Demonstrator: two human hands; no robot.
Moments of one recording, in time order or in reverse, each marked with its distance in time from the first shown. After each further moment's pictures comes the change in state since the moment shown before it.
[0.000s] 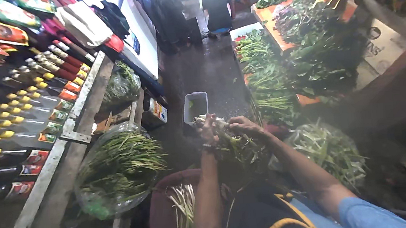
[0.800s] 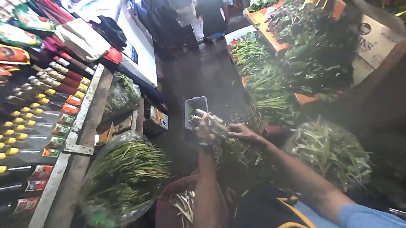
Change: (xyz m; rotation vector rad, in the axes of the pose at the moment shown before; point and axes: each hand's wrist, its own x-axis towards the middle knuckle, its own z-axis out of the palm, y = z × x) left_hand 0.015 0.019 0.013 0.057 -0.069 0.038; right_hand 0.004 0.036 0.013 -0.007 0.081 -0.166
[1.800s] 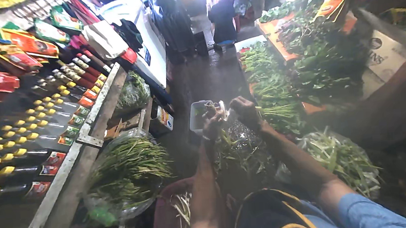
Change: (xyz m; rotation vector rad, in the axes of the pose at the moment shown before) left_hand 0.001 0.037 0.000 0.418 -0.380 -0.008; right_hand 0.030 -0.094 -0.010 -0.684 0.508 -0.510
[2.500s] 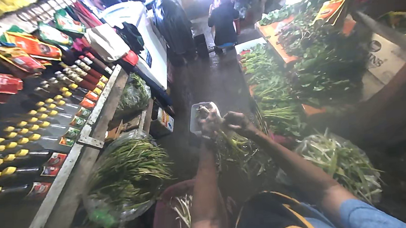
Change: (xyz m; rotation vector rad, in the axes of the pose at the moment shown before) left_hand 0.012 -0.006 0.007 -0.171 0.268 -0.074; right_hand -0.019 -0.001 0.020 0.594 -0.298 0.317
